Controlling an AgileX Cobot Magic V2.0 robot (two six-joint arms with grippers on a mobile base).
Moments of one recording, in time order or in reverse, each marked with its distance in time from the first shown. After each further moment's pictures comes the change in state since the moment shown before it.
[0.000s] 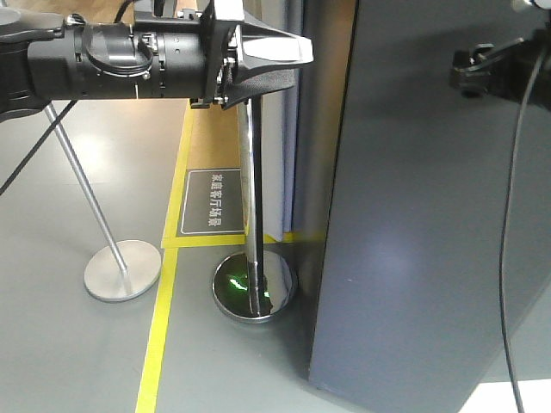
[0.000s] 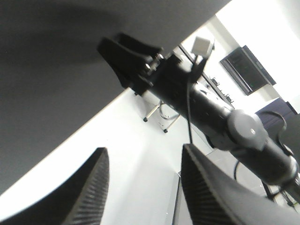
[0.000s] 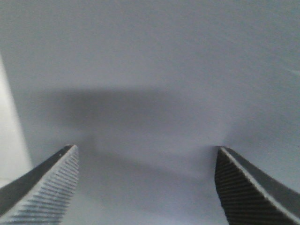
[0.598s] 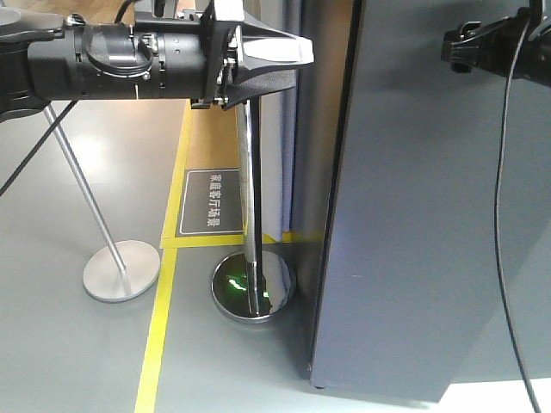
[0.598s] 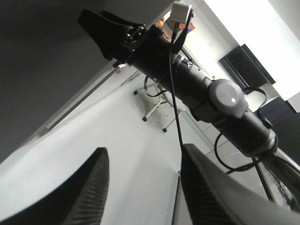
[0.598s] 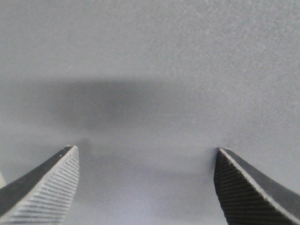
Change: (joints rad) left arm 0.000 0.000 0.000 0.000 0.001 0.001; right arm -0.046 0.177 -0.219 0.014 0.114 0.016
